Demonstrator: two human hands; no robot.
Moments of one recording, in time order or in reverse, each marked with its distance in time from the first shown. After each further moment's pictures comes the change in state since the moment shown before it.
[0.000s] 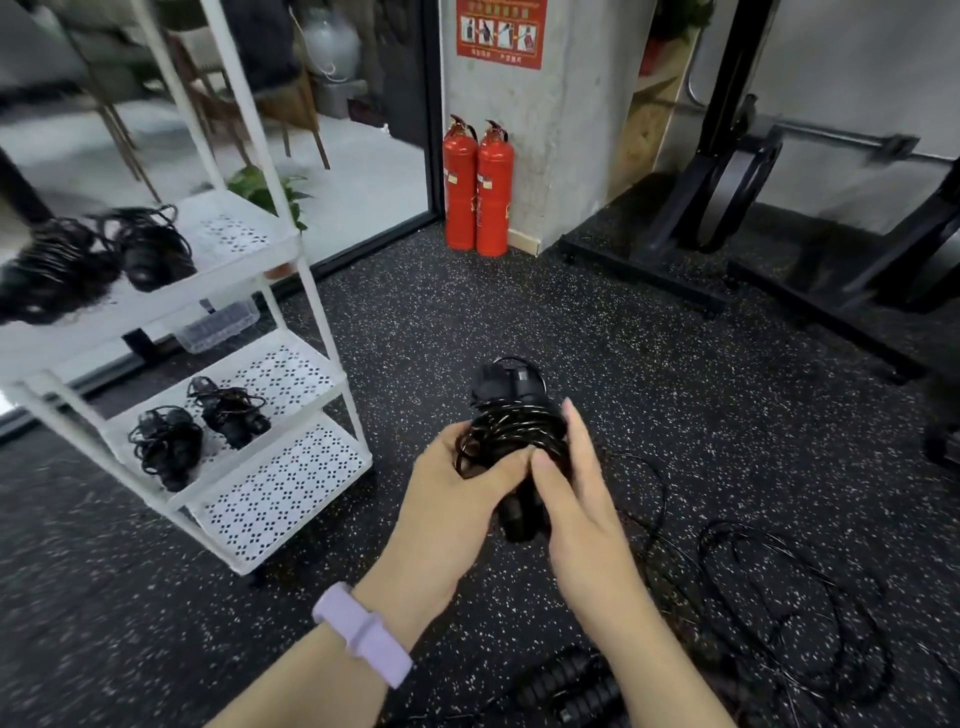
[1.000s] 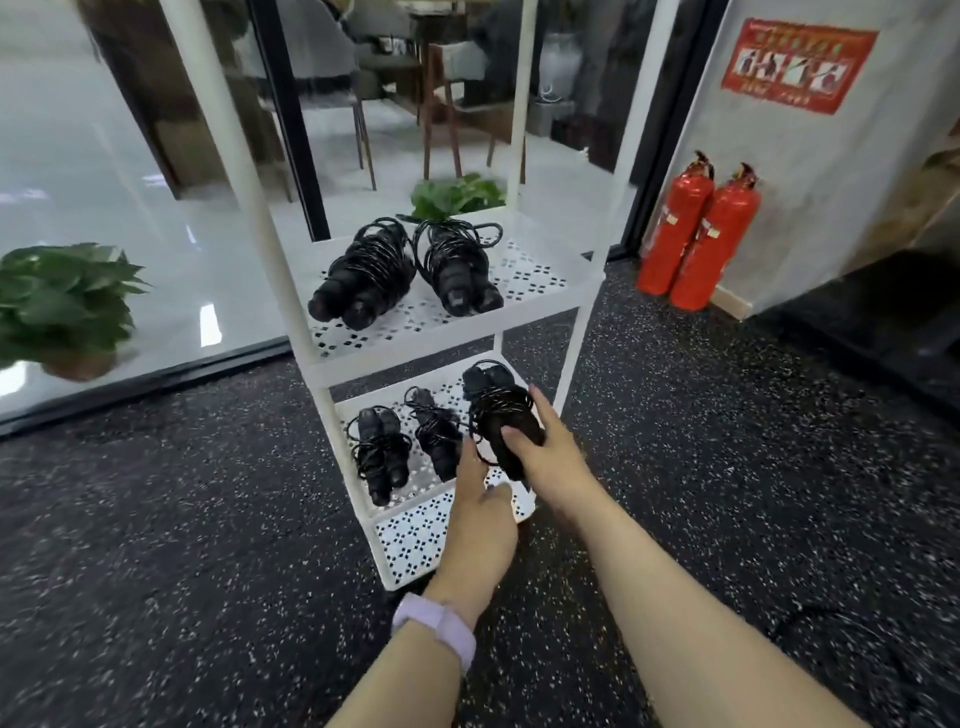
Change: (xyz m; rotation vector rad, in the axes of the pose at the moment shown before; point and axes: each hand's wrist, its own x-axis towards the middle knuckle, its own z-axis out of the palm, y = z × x) left_hand 0.114 -0.031 -0.234 0.022 0.456 -0.076; right_hand 0.211 0.074 0.290 -0.323 -0.407 0.100
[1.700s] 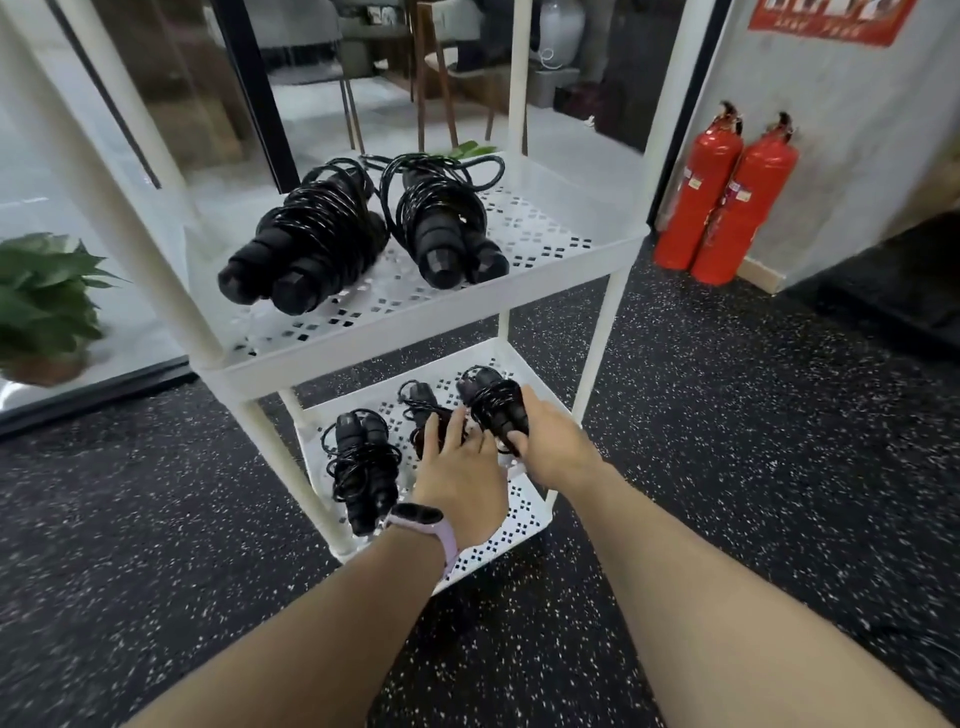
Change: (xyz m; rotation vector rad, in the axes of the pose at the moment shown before) left_hand 0.145 -0.030 -0.007 1.649 -0.175 0.353; right_hand 0.131 0.068 0.008 -0.879 -0.074 -0.082
